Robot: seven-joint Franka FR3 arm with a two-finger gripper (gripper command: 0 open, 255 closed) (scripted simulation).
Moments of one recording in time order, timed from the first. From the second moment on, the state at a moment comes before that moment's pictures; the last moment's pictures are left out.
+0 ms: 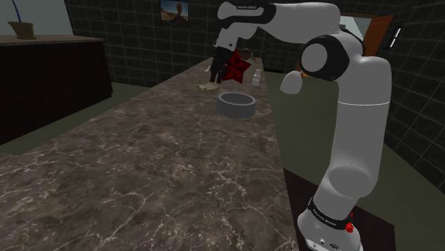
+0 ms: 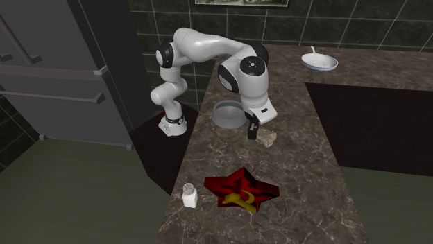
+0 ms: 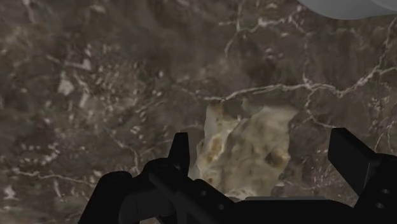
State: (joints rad) arm -0.02 0.28 -0.25 -1.35 0.38 1.55 -0.58
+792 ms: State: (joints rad) arm -0.01 0.28 -0.25 -1.36 0.38 1.56 -0.59
